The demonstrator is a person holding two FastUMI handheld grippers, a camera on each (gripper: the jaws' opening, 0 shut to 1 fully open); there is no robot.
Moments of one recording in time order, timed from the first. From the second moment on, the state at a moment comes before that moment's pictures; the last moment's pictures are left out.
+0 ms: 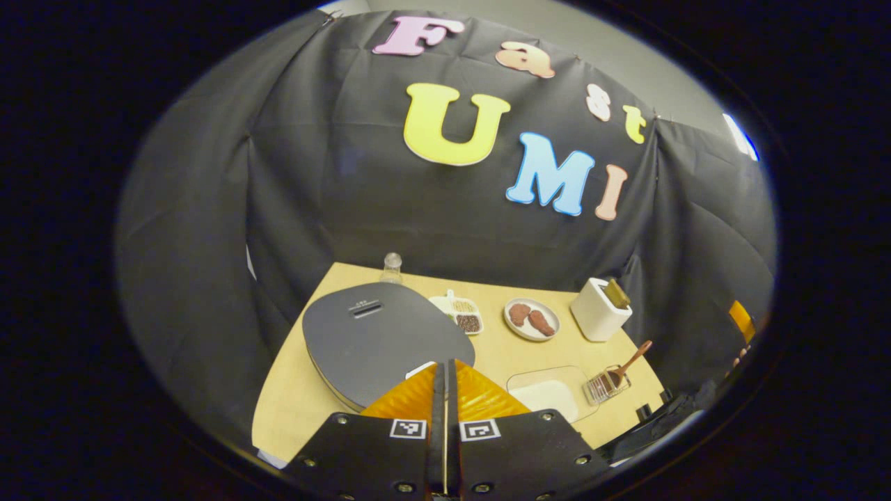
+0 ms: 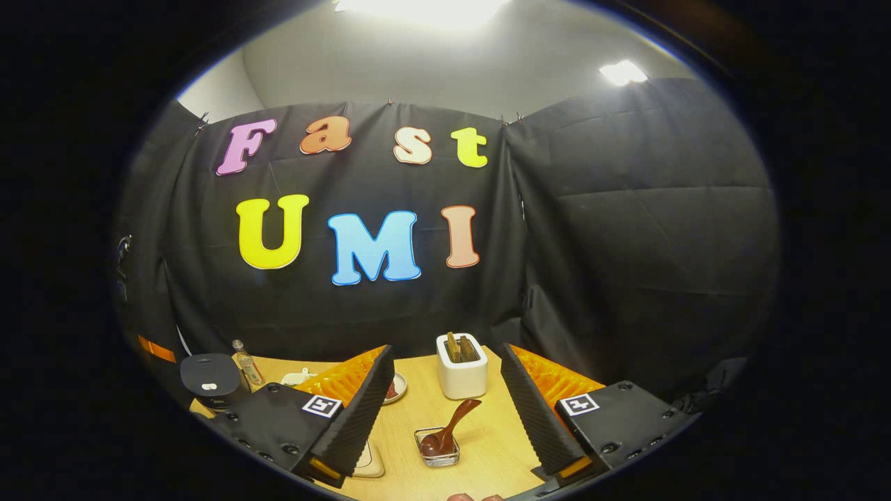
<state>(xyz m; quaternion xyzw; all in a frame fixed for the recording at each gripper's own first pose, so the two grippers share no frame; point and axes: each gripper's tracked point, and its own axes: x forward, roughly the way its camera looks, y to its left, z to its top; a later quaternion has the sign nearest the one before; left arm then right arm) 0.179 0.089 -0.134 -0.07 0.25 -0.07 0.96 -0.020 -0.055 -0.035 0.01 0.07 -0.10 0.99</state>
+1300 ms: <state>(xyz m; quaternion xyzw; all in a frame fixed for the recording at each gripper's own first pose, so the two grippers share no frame) 0.233 0.080 -0.238 -0.07 0.35 -0.02 0.93 0.031 -0.070 -0.083 0.04 0.12 -0.10 0.99</state>
